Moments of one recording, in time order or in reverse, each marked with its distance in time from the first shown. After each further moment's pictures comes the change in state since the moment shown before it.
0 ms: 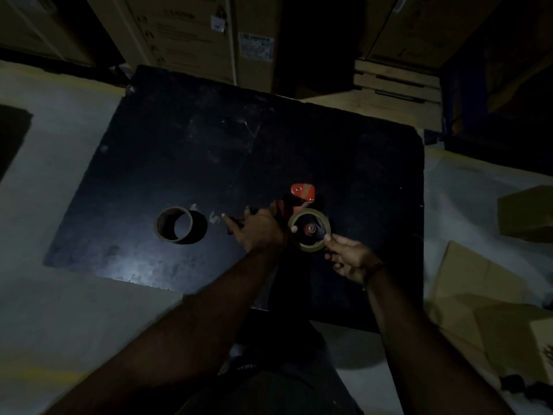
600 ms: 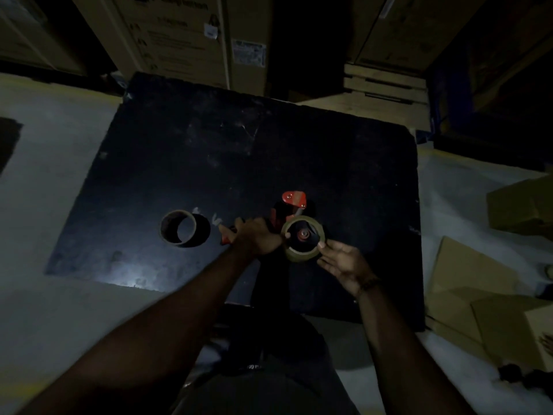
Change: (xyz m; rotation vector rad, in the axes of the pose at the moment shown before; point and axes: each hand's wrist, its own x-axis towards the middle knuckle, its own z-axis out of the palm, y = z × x) left_hand 0.030 -0.043 0.004 0.067 -0.324 0.117; right_hand -0.029 0.023 0.024 0.162 -0.030 -0.153
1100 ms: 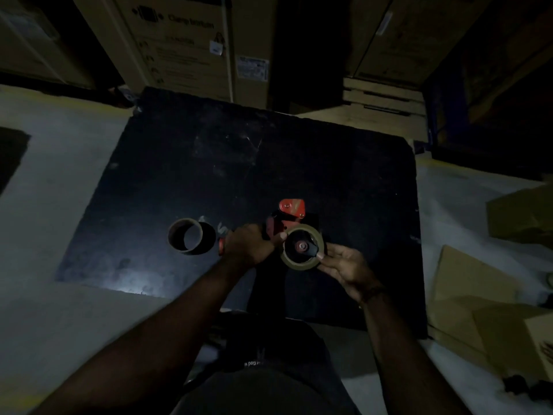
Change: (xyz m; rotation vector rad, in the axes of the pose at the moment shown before) left_hand -0.054 -0.012 -0.038 -0.140 0.164 0.146; right_hand -0.016 -0.011 0.008 -0.104 -0.110 -0.103
